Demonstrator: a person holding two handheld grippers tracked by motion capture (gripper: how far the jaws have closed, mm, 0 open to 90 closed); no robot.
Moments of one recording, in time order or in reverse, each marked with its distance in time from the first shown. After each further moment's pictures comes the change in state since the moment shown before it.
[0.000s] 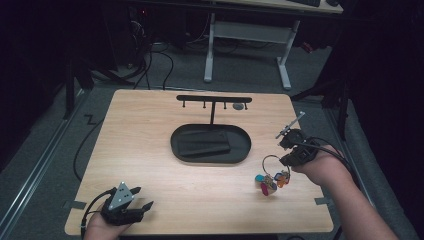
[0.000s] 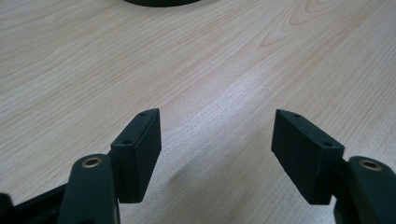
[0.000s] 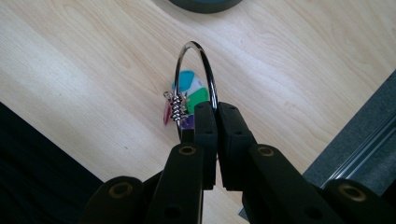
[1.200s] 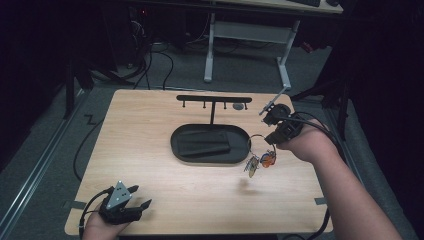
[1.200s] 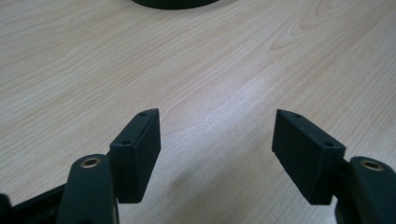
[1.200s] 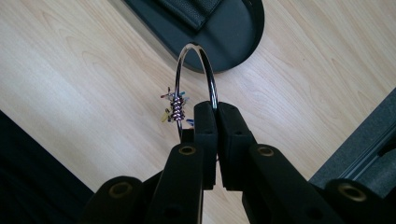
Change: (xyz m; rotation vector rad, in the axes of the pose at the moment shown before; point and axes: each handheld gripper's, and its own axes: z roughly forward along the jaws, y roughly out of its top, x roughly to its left) left arm 0.003 0.000 -0.001 -0.005 0.023 -0.012; right arm 0.006 0.066 -0.032 -0.041 -0.002 -0.056
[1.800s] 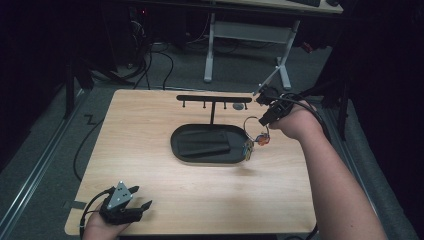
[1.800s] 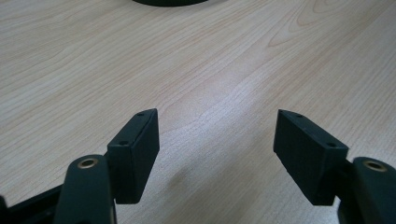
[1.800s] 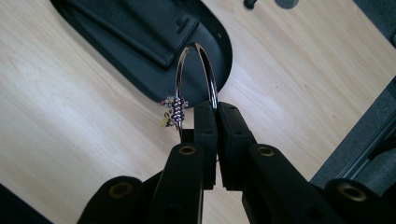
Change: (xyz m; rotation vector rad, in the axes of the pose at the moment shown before) left arm 0.000 -0.001 0.000 0.005 -0.004 0.001; right arm -0.033 0.042 0.013 -0.029 -0.033 0.047
